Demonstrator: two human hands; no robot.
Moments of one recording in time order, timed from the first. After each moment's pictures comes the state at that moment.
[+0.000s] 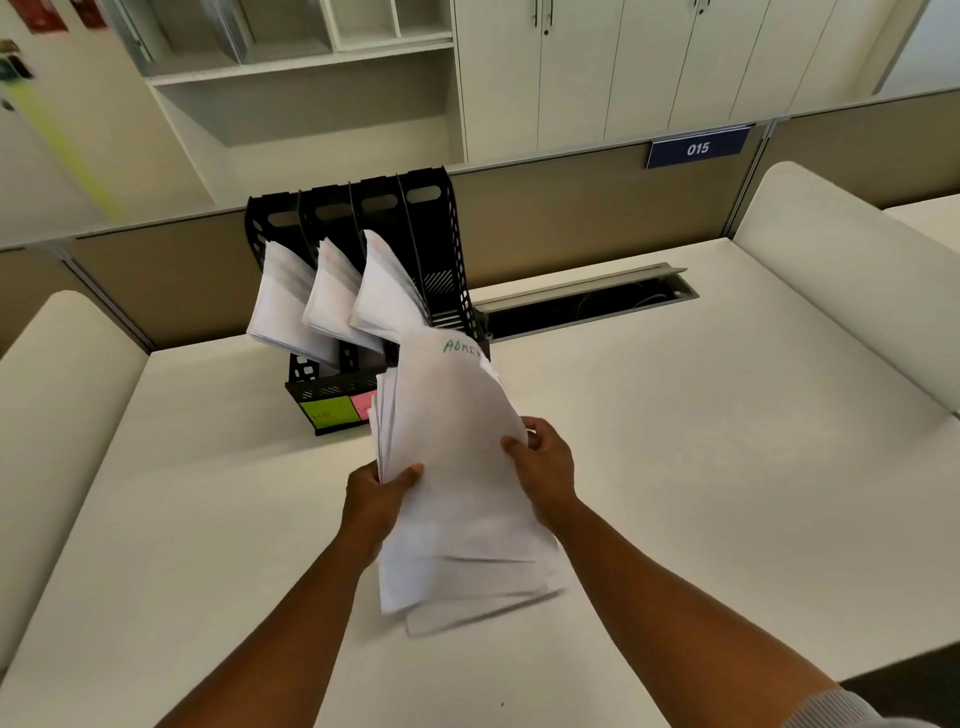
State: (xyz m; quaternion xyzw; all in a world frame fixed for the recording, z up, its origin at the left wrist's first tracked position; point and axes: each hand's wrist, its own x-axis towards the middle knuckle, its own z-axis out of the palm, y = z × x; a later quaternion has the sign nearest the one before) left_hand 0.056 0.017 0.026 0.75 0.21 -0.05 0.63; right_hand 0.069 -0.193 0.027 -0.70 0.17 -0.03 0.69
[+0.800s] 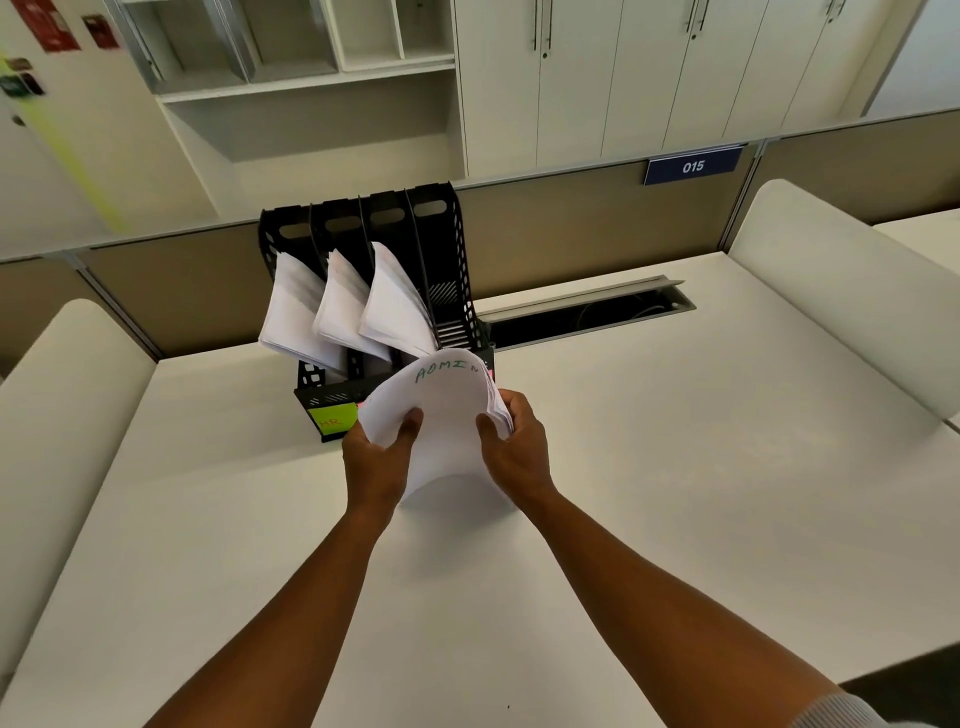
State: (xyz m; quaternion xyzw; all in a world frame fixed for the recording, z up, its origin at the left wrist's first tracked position) left_hand 0.073 -0.001 0.074 0.71 0.13 0.16 0.67; right_hand 0.070 -0.159 0.070 -0.76 0.02 -0.13 0.63
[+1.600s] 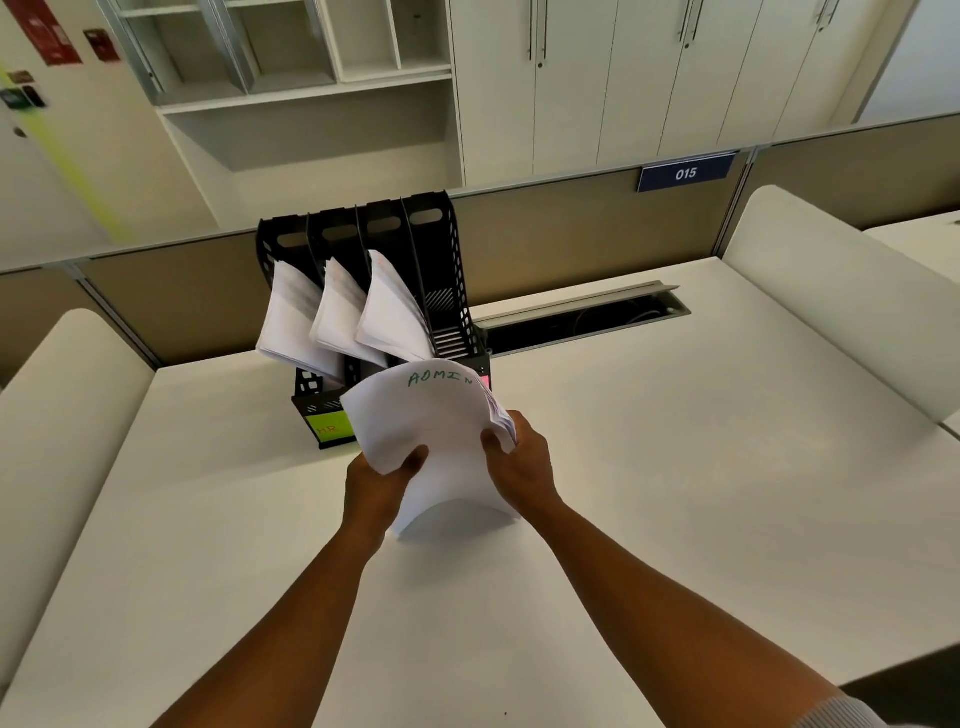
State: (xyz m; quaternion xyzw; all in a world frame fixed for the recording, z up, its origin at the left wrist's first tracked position) left_hand 0.068 0.012 0.048 0.76 0.17 0.04 0.63; right_hand 0.071 -0.170 0.050 -0.80 0.05 -0.08 0.59
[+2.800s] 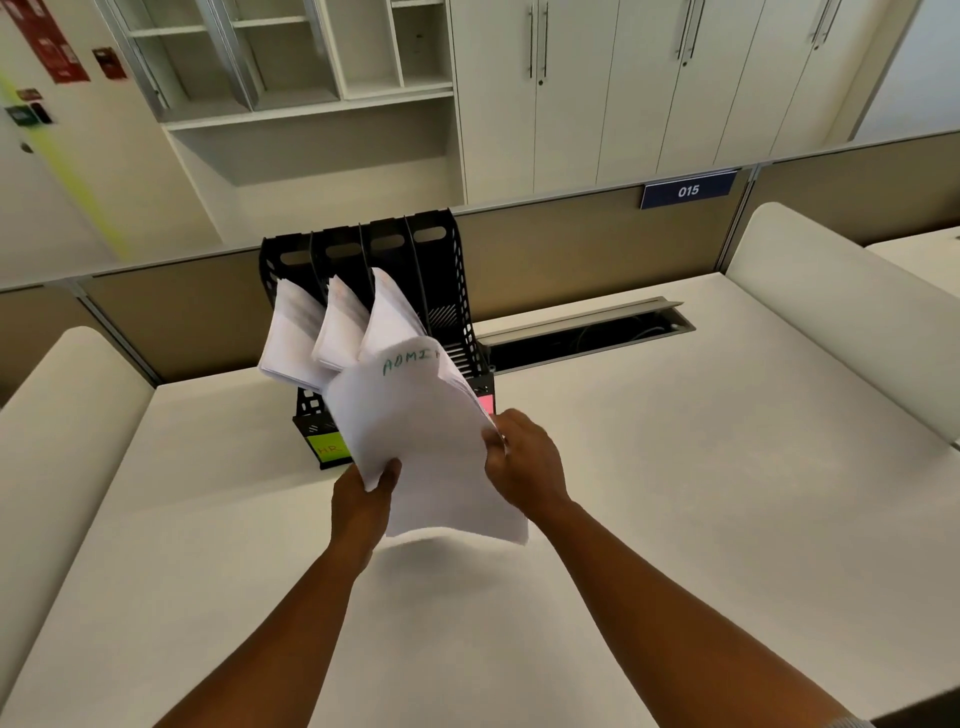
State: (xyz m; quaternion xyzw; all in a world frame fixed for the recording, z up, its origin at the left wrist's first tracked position) left_hand 0.084 0.034 0.040 0.77 0.17 0.05 0.62; right_hand 0.092 -0.172 0.076 -0.90 -0.05 -0.19 0.38
